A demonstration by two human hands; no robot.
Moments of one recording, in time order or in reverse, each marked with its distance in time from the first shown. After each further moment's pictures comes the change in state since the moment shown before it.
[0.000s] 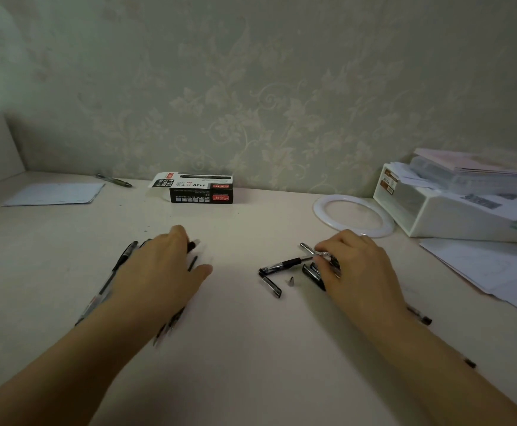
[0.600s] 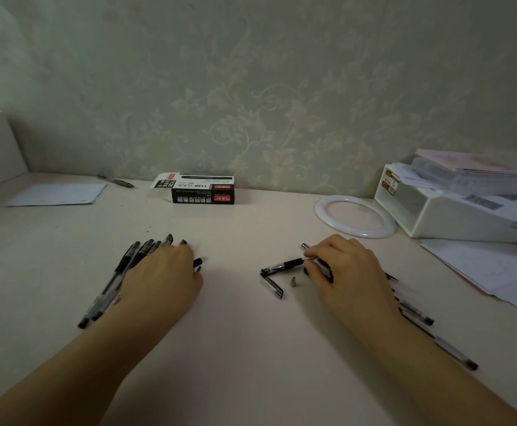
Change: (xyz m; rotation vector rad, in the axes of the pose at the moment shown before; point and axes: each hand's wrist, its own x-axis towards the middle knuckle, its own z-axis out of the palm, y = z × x) left_hand 0.001 0.000 0.007 0.180 -0.080 0.059; right_hand -0.004 -0.007 0.007 0.087 0.025 -0.091
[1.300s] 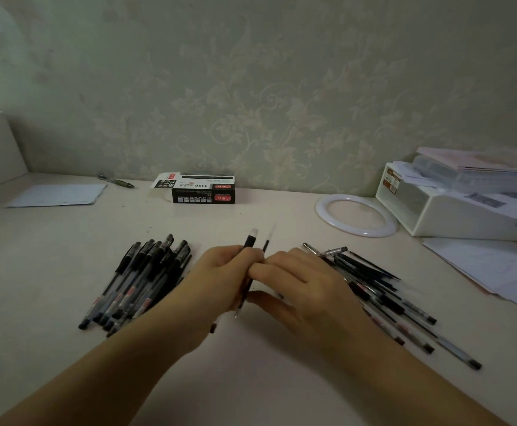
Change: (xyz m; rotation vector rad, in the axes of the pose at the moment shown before) left_hand -0.022 0.050 -0.016 -1.417 -0.340 -0.034; right_hand -0.005 -0.046 0.007 0.142 0.145 -0.559
